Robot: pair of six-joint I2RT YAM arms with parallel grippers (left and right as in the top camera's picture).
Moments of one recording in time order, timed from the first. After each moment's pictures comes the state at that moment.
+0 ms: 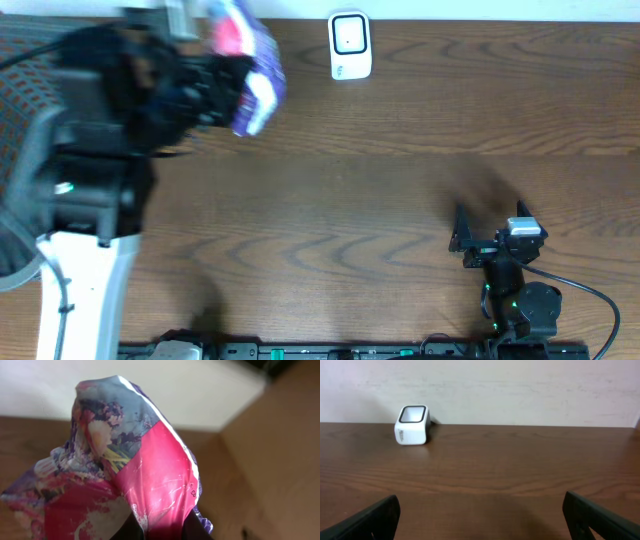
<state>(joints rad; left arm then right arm) -0.19 1.29 1.61 -0.77 0.47 -0.35 0.01 0.01 0.01 -0.07 -0.04 0.01</state>
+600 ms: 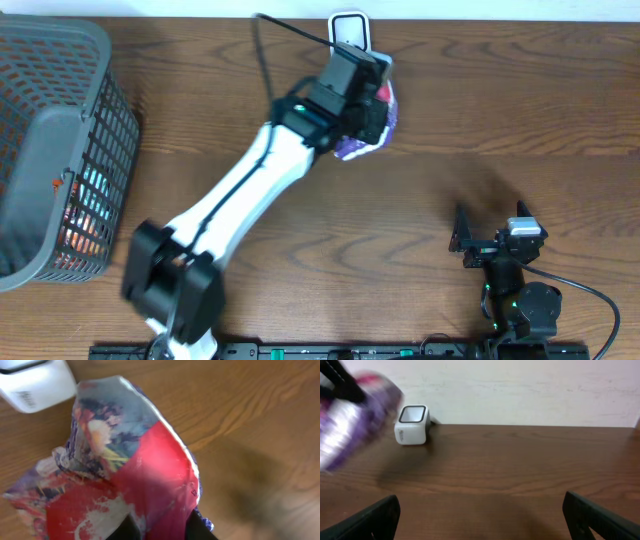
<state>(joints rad) -0.62 1.86 1.60 -0.55 0.20 -0.25 0.01 0.01 0.01 -0.07 -0.04 0.01</state>
